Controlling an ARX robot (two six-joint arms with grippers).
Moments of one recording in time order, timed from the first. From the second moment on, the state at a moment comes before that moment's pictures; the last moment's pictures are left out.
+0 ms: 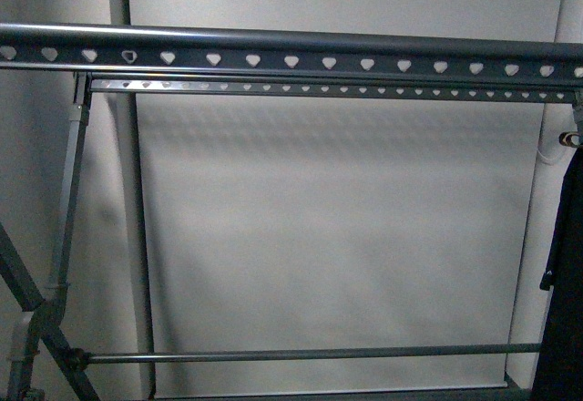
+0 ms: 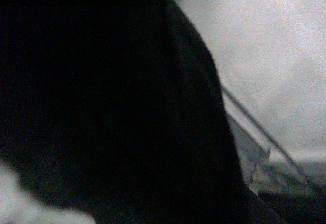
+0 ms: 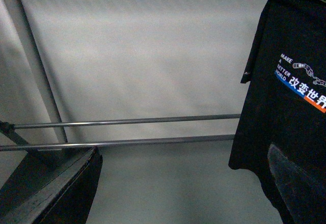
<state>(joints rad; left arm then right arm) 0.21 1.26 0.69 0.04 0.03 -0.60 0.00 0.00 0.01 0.00 0.00 0.00</state>
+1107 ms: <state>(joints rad) -0.09 1.53 1.08 -0.07 0.74 1.80 0.00 0.00 0.01 0.00 0.00 0.00</state>
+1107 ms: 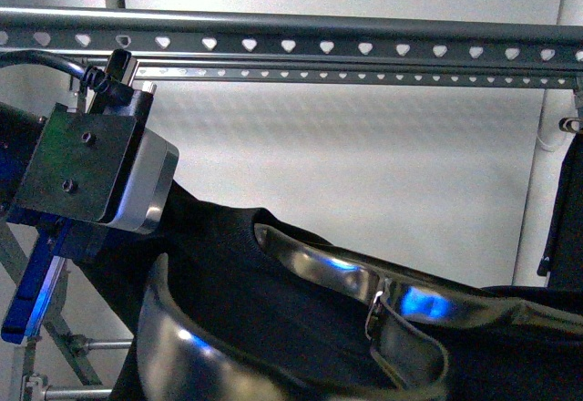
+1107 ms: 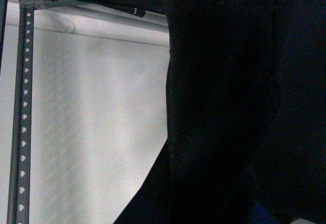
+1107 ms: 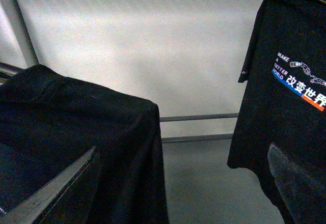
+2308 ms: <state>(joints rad) -0.08 1.54 1.08 -0.07 0.73 1.82 -0.11 1.38 0.87 -0.24 -0.69 -1.60</state>
